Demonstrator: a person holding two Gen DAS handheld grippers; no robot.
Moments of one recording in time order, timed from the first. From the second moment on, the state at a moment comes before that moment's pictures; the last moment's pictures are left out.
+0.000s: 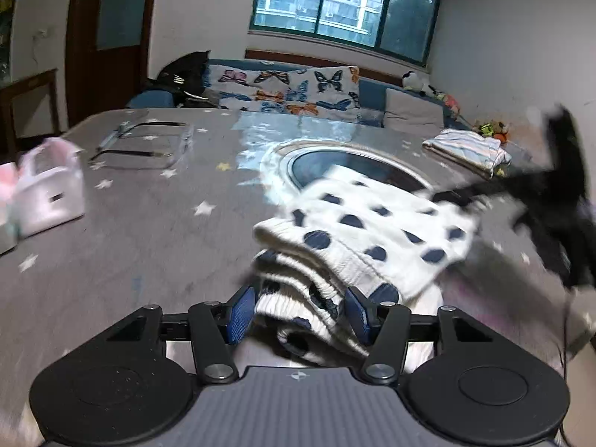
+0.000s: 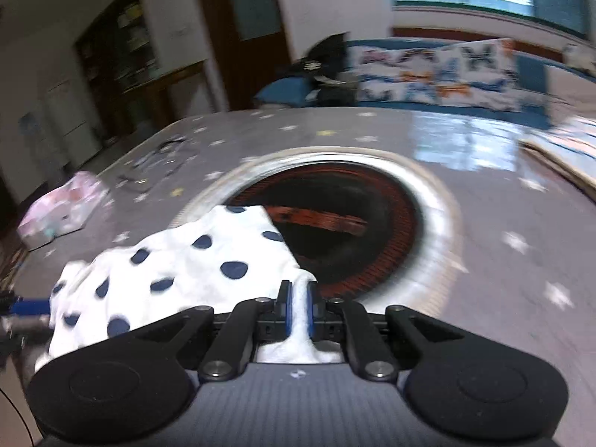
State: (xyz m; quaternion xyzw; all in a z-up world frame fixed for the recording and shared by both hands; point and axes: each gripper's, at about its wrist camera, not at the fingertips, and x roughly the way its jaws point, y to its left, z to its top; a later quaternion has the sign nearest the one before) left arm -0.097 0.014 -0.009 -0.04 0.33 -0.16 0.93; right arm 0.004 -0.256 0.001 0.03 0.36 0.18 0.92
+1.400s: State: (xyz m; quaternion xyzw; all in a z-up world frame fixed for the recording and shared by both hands) left arm -0.079 0.039 -0.010 -0.21 0.36 -0.16 0.90; right arm -0.073 -0.134 0.003 -0.16 0.28 0.40 0.86
